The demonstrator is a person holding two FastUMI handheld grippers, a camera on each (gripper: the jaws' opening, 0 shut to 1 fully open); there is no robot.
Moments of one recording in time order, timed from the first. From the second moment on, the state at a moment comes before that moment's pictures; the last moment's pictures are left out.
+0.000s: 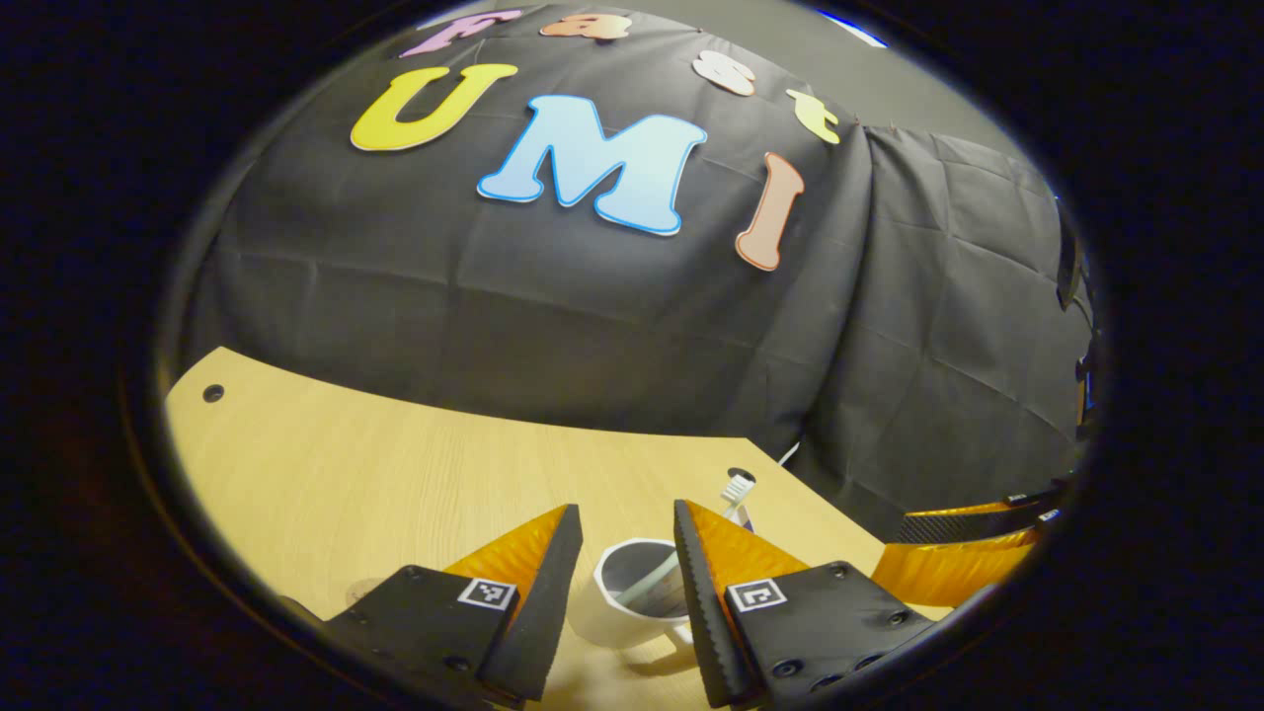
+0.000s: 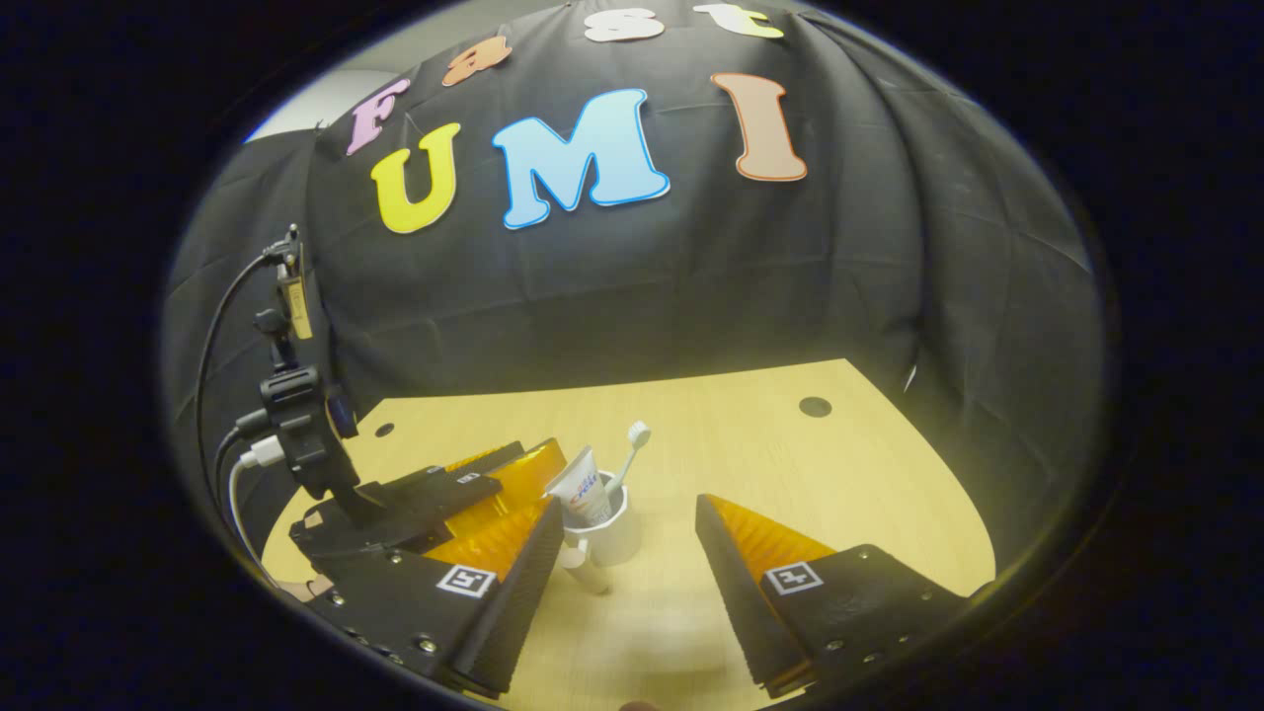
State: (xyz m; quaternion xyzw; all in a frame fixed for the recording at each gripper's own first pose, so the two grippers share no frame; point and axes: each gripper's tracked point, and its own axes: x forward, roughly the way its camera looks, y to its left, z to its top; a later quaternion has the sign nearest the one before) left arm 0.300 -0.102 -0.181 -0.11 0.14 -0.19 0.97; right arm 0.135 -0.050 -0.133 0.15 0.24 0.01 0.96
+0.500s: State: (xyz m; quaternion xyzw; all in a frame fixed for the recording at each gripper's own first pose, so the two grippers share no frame) left arm 0.262 -0.048 -0.126 -0.09 0.09 -0.14 0.98; right arm 0.151 -0.011 -0.169 0.14 0.36 0.04 0.92
